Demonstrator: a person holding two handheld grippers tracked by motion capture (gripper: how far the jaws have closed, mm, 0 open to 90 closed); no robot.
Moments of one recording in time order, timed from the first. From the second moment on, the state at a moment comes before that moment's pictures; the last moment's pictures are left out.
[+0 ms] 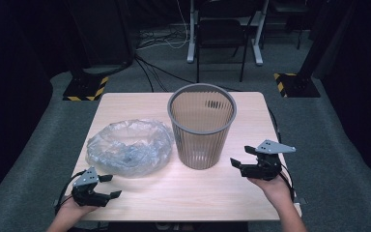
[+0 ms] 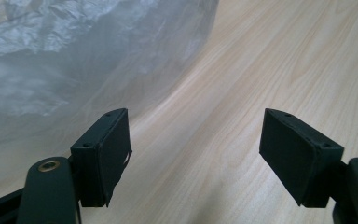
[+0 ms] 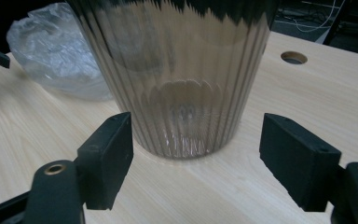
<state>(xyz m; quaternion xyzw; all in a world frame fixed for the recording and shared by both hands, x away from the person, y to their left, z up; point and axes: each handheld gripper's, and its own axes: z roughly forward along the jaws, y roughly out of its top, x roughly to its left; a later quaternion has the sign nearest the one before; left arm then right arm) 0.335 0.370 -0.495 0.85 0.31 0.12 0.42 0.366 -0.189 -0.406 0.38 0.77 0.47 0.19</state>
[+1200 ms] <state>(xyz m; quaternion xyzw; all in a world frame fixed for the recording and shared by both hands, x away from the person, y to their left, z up) 0.335 0.381 -0.491 0.83 0.34 0.14 0.43 0.396 -0.173 -0.311 0.40 0.72 0.51 0.25</state>
